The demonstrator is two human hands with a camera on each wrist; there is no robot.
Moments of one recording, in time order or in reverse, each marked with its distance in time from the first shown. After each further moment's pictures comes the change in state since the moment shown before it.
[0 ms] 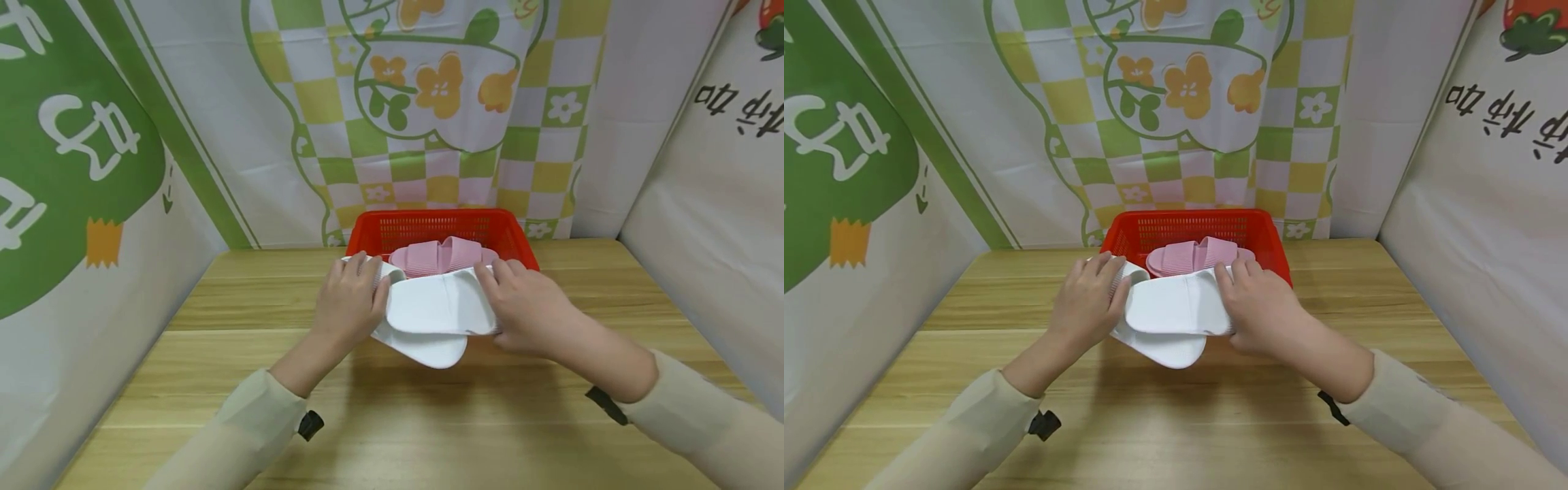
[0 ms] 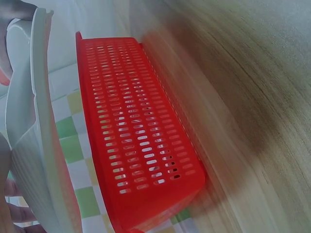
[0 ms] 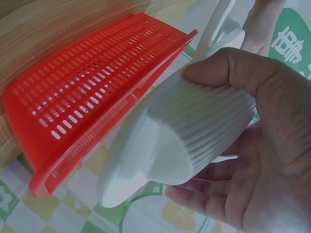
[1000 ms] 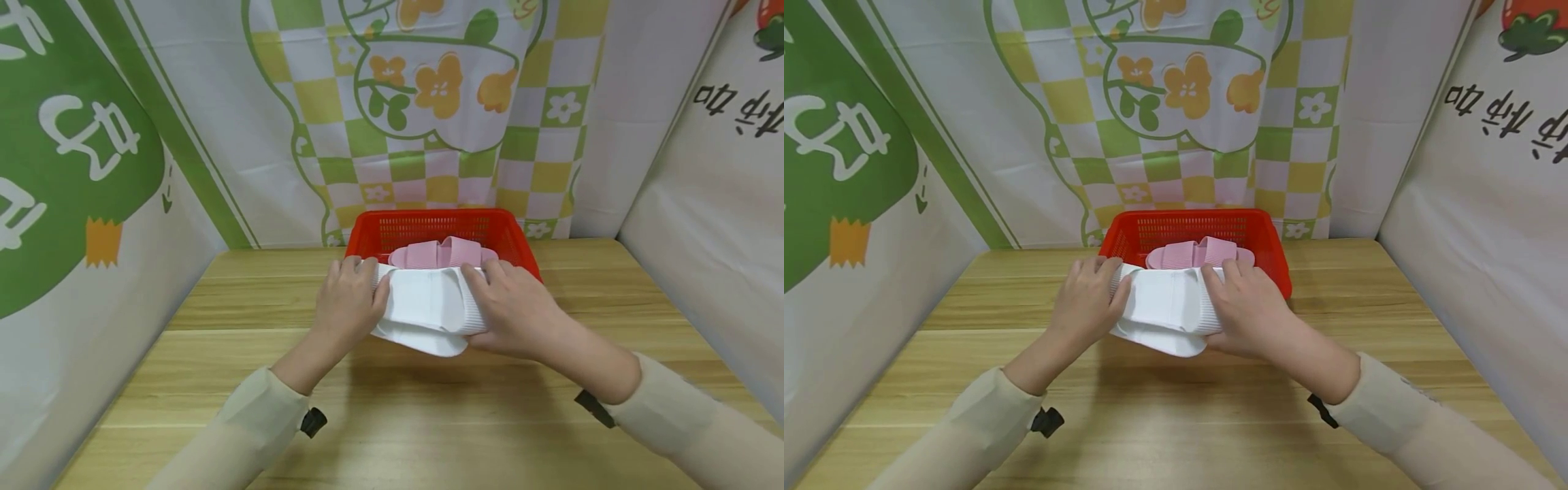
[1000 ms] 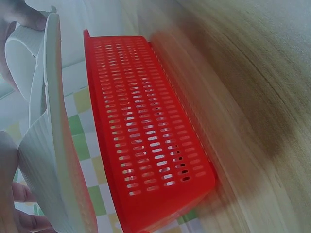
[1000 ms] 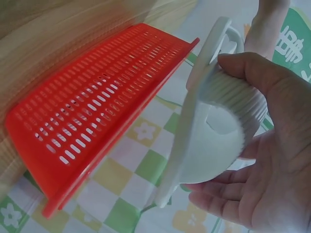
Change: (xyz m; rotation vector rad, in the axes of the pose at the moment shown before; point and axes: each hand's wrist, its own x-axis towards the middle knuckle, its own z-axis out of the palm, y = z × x) left_hand 0.002 0.004 -0.001 0.007 -0.061 -0.080; right_hand 0.006 -0.010 0.006 0.049 0.116 -0.016
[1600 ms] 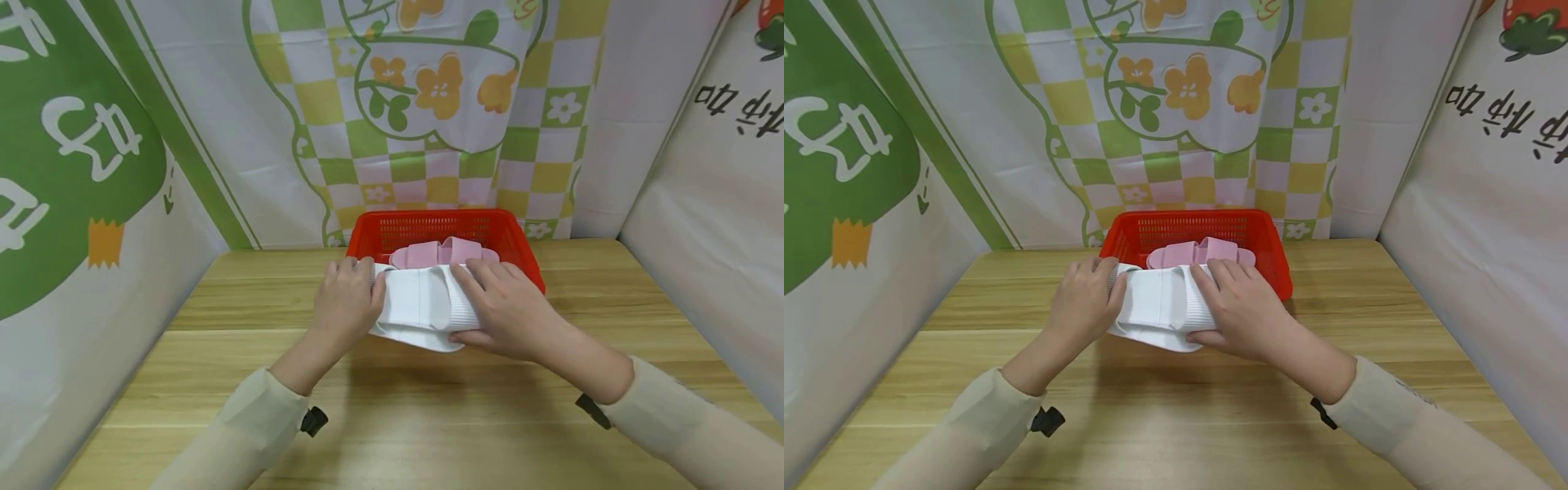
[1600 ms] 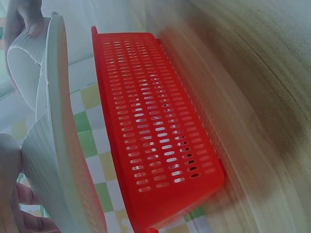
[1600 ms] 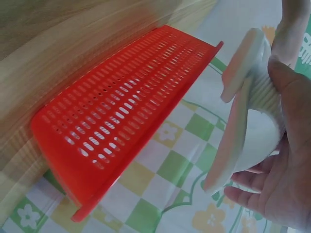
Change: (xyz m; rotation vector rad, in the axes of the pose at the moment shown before) left_hand 0.000 0.000 -0.006 0.011 -0.006 -0.005; right_hand 0.000 0.007 0.018 0.005 0.121 -0.139
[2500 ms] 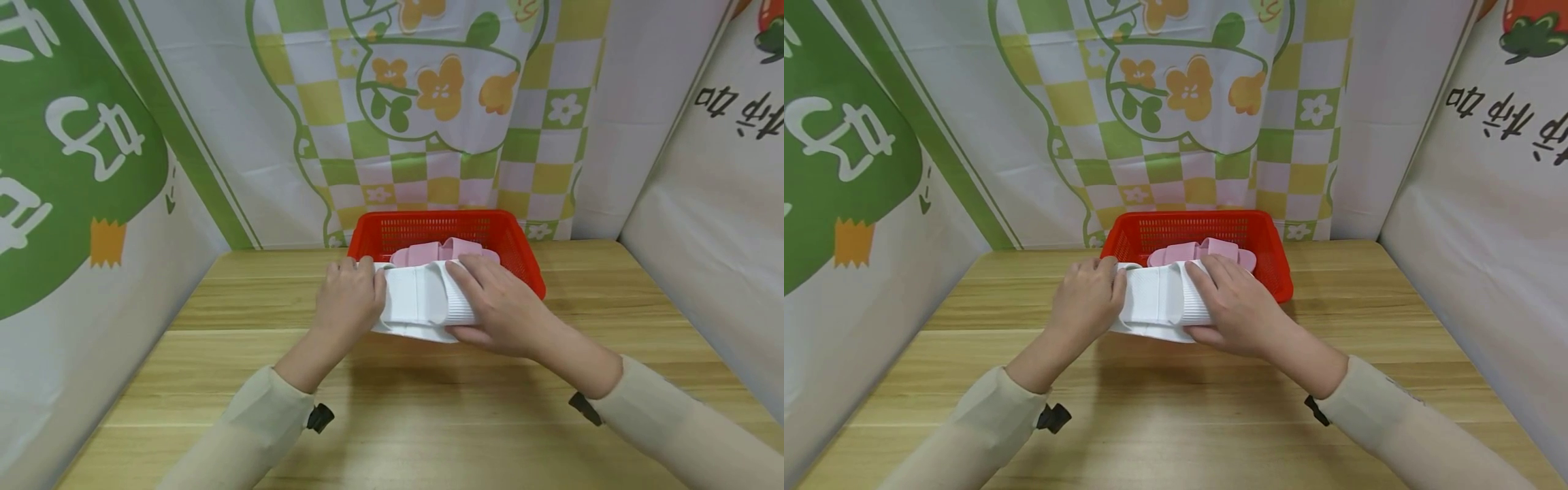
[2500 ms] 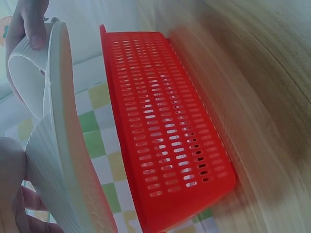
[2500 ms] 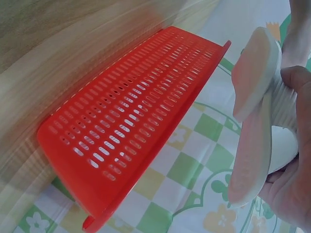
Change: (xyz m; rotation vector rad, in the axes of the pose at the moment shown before) left_hand 0.004 0.002 -0.004 0.078 -0.001 0.021; right_hand 0.006 0.002 0.010 0.096 0.083 -0.042
